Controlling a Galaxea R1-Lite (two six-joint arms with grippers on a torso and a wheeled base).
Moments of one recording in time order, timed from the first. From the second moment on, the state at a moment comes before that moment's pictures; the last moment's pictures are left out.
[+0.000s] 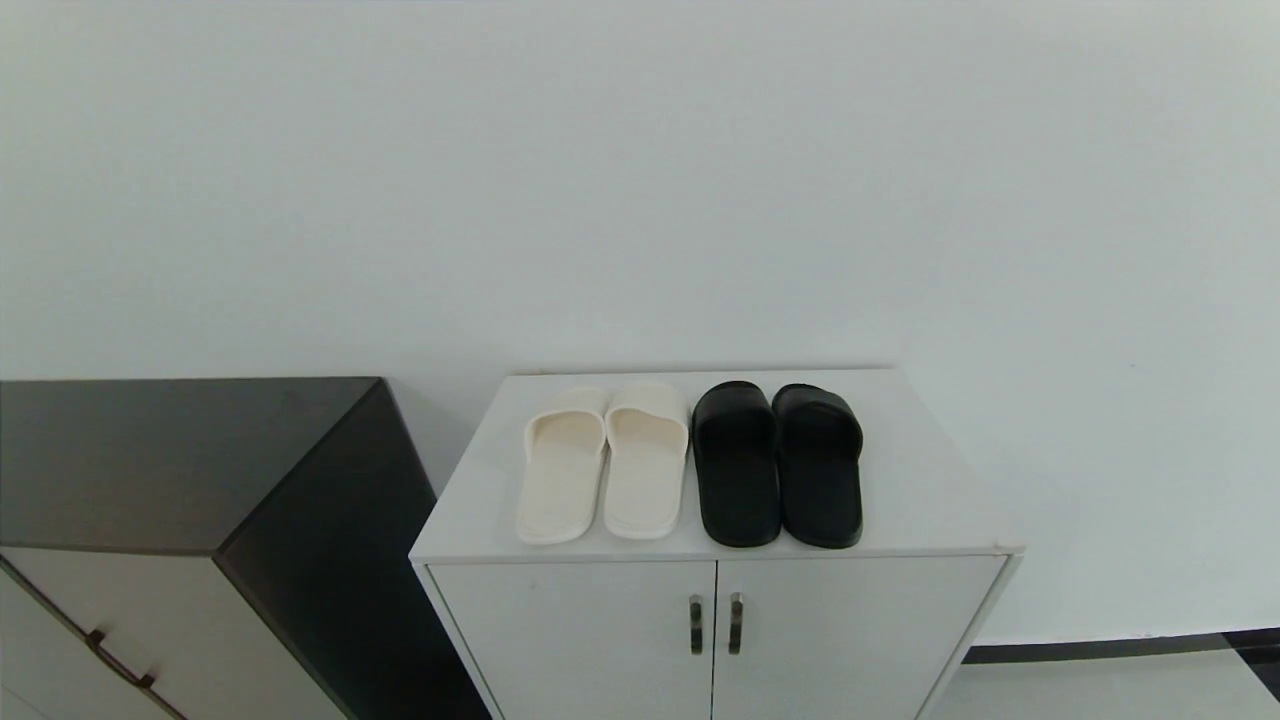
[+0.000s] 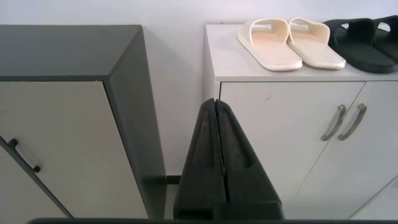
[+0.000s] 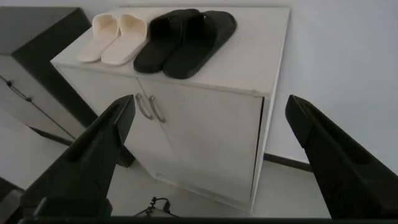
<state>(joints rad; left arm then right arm) 0.00 0.00 0.00 0.00 0.02 -0.01 0.09 0.55 -0.34 -0.01 0.30 0.07</state>
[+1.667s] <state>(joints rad) 0.00 0.00 0.00 0.00 0.01 0.01 0.76 2.00 -1.00 -0.65 -0.58 0.29</state>
